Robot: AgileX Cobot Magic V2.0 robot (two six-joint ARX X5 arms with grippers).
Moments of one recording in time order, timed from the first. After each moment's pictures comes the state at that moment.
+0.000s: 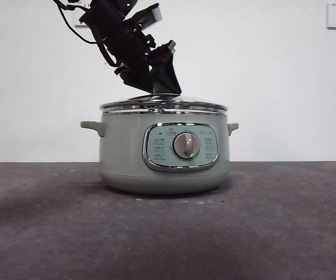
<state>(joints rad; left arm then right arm) -0.46 1.99 1.81 -0.47 0.33 0.25 0.67 0.51 1.15 -1.35 0.21 0.25</state>
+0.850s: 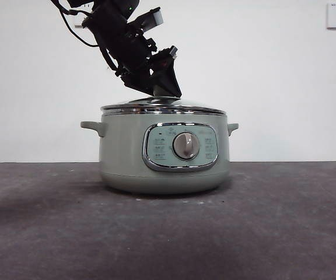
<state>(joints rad) -0.45 2.01 1.81 -0.42 0.29 0.25 0.67 0.51 1.15 -1.35 0.21 0.25</state>
